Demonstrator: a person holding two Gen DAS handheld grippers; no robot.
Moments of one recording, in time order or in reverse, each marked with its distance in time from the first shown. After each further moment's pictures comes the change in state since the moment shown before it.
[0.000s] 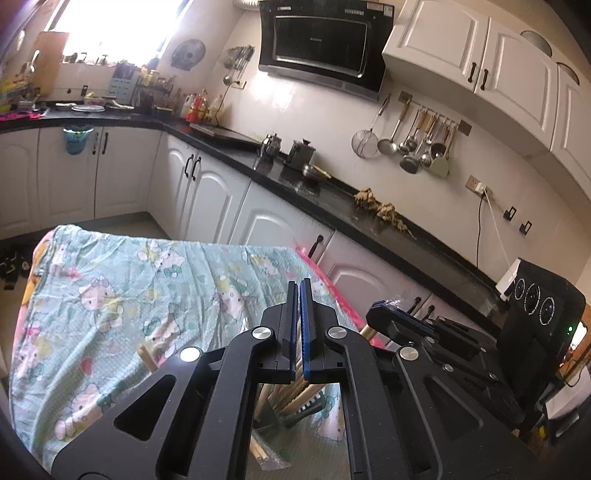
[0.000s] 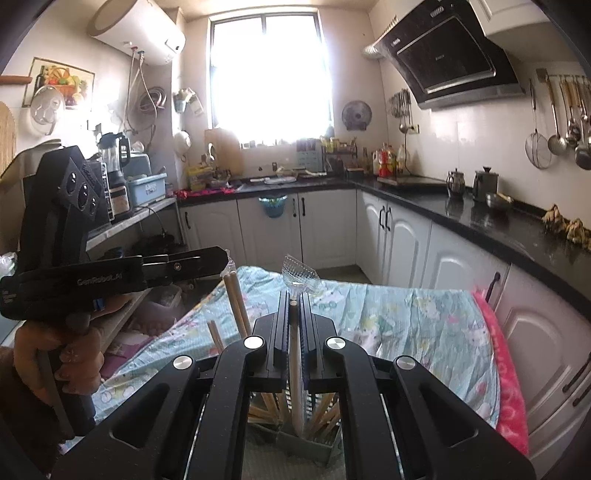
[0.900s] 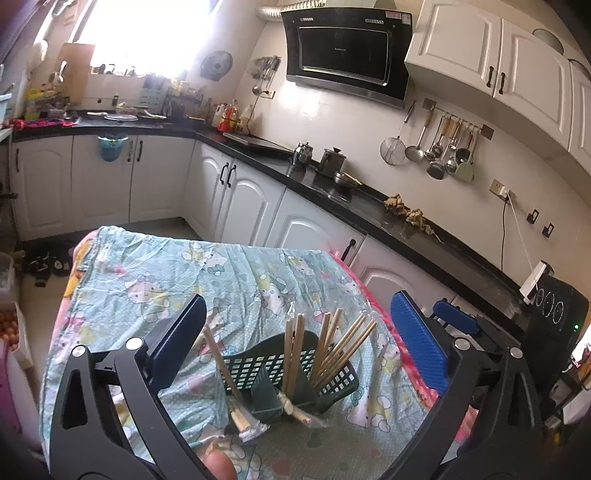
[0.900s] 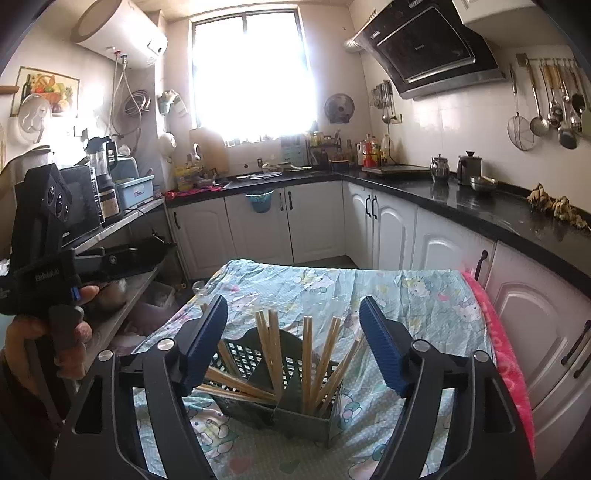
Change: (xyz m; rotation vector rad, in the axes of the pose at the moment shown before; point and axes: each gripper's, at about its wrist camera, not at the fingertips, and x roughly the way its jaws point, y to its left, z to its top) left arm -0.053 0.016 -0.008 0.002 -0.041 0.135; right arm -0.028 0.003 -0.018 0.040 -0.008 -0.040
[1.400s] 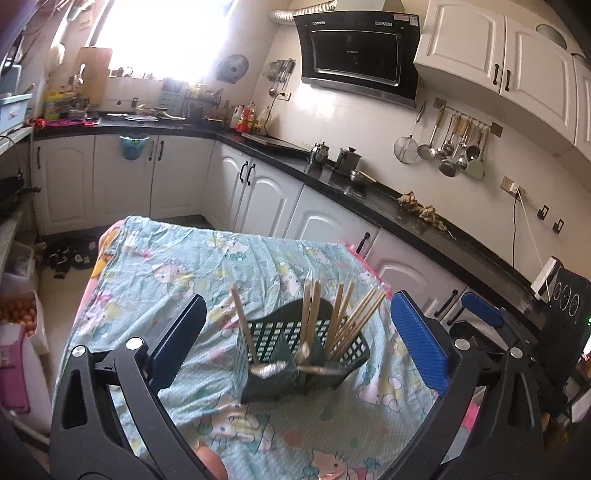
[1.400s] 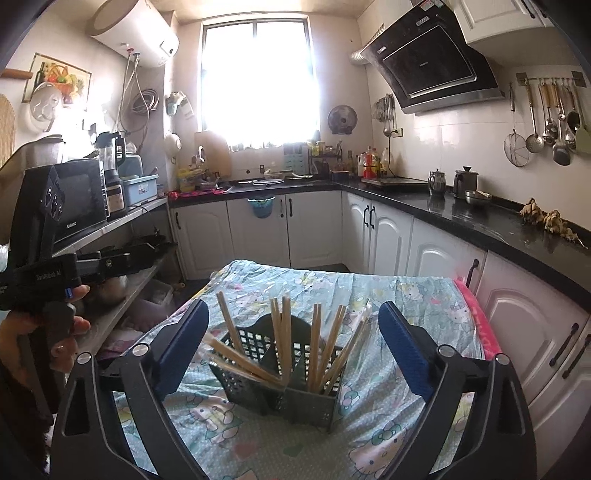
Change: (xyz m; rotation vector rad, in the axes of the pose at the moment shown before) left arm -0.040 -0.001 -0.036 -0.004 -0.001 0.072; right arm -0.034 0.020 -0.021 -0.030 -0.034 -0.021
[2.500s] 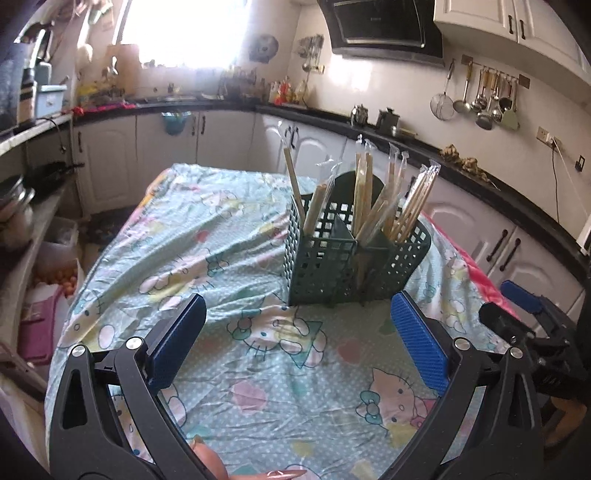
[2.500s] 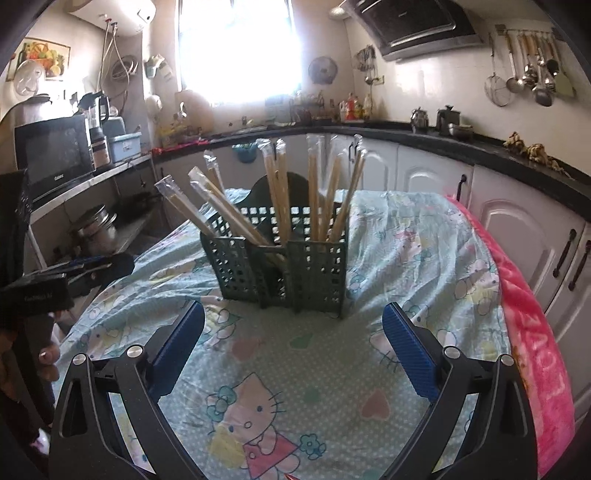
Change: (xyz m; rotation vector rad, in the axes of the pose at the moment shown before) left arm -0.005 0.007 -0.136 0.040 0.043 0.210; right arm -0.010 0.018 -0.131 0.058 0.125 -0.071
